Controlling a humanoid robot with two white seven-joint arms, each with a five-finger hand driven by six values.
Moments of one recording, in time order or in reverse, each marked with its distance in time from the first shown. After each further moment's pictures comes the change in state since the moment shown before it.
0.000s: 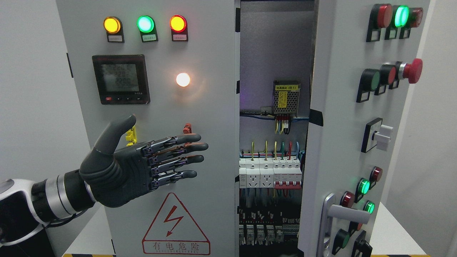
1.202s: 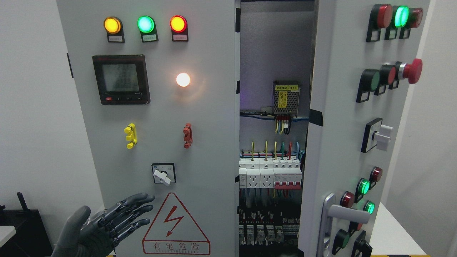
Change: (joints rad) left arm 0.812 0.024 0.401 -0.011 -0.429 -0.435 0.052; right arm 0.000 0.000 0.000 0.000 0.000 0.000 0.000
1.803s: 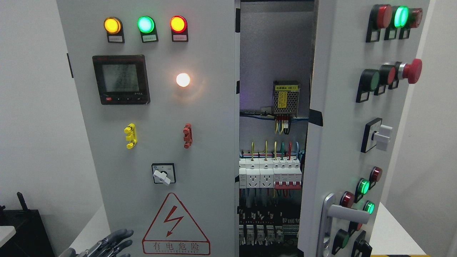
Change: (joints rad) left arm 0.366 -0.083 0.259 0.016 -0.112 -0.044 0.037; right arm 0.000 0.000 0.000 0.000 0.000 0.000 0.000
